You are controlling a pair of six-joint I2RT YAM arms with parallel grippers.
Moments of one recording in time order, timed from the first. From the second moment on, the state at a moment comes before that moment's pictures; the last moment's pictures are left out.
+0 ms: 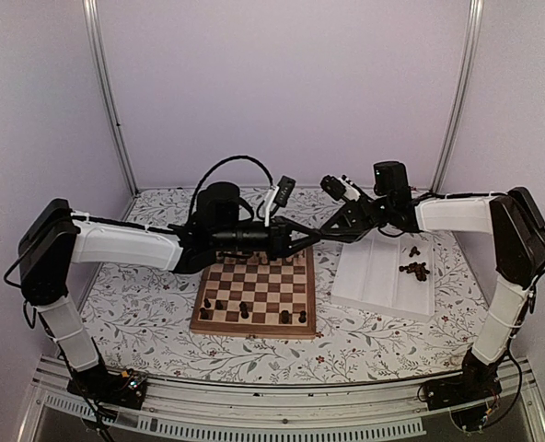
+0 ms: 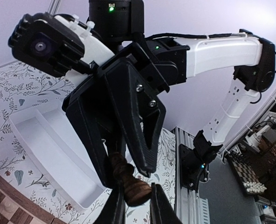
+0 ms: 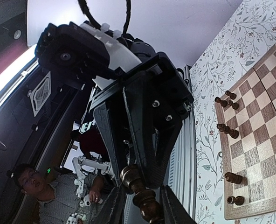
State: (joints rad) left arm -0.88 1.76 1.09 0.55 0.54 -0.43; right arm 0.46 1.82 1.19 0.21 -1.55 0.68
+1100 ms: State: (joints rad) left arm -0.83 1.24 0.90 0.06 0.04 -0.19; right arm 0.71 1.82 1.47 -0.59 -0.68 -0.31
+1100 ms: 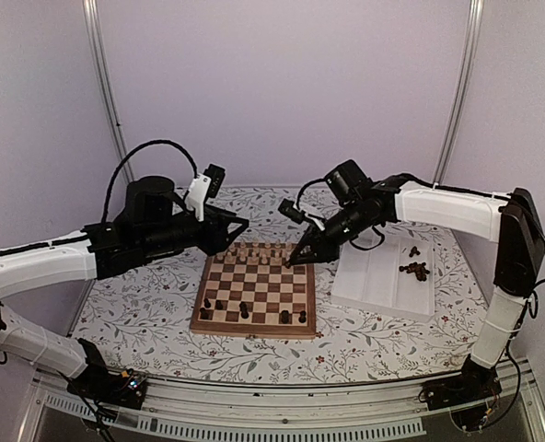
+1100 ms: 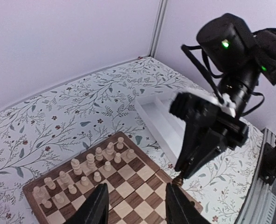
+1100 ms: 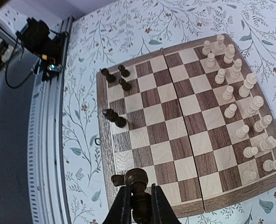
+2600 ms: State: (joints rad) left arm -0.81 1.16 0.87 -0.05 -0.11 -0.16; right arm 0.94 1.95 1.43 -0.74 -0.17 -0.54
